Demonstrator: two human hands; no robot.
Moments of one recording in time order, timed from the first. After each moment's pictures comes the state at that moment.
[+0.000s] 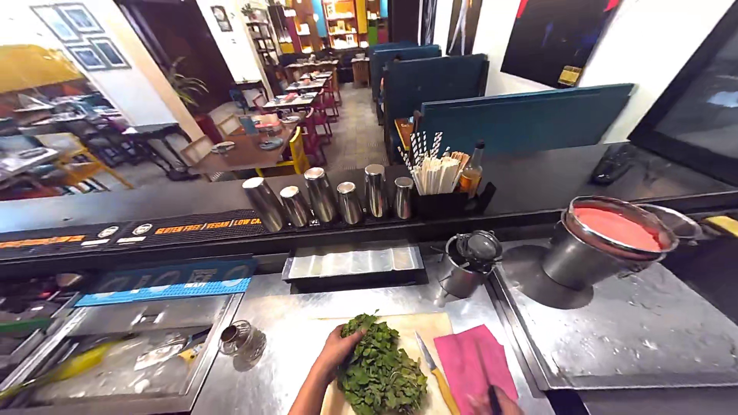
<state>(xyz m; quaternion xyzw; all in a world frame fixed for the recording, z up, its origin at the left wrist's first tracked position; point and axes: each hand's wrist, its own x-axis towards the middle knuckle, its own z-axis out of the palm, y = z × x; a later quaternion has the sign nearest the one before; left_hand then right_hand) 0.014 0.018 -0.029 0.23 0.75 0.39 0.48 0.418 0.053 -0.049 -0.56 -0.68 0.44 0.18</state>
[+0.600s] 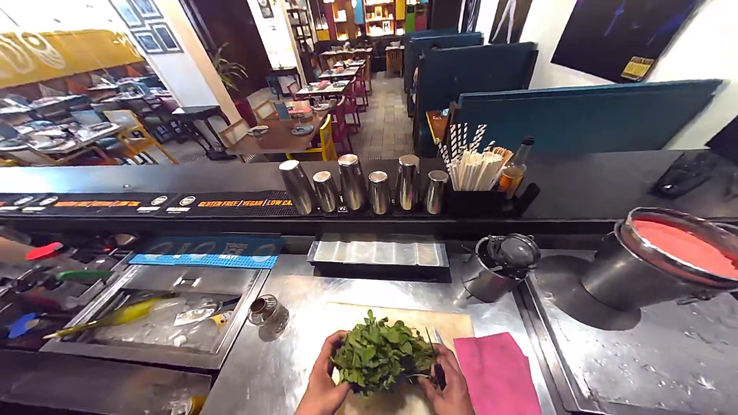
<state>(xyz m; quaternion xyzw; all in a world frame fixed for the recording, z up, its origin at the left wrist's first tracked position) 0.027 -0.091 -0.009 0.47 0.57 0.62 0.27 0.277 0.045 -0.055 -0.41 -0.74 0.44 0.30</state>
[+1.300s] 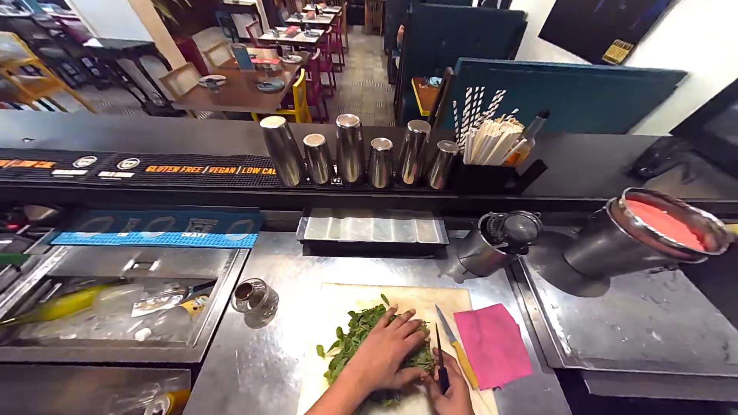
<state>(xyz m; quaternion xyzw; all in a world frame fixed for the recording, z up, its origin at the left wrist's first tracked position) 0.041 -0.024 -0.006 0.80 0.55 0.15 0.19 0.273 -0.017 -0.090 -0.51 -0.69 0.43 0.28</state>
